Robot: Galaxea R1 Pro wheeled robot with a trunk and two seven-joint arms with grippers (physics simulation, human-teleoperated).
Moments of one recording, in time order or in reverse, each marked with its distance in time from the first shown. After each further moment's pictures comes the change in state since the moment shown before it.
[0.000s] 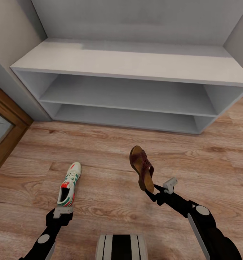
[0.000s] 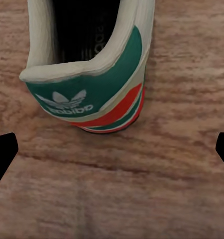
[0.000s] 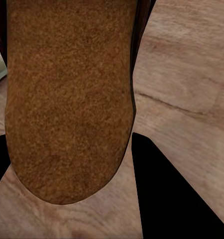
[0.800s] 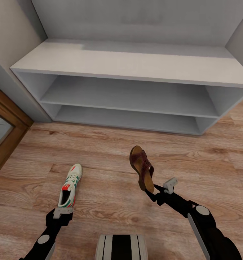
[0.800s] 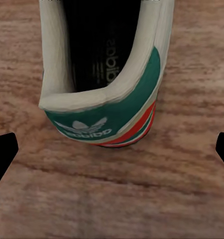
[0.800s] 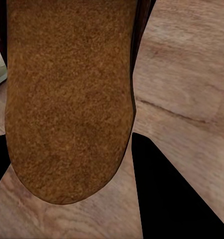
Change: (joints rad) left arm 0.002 0.000 0.000 0.000 0.000 -0.002 0.001; right arm 0.000 0.000 0.000 0.000 0.000 0.000 -0.001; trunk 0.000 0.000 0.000
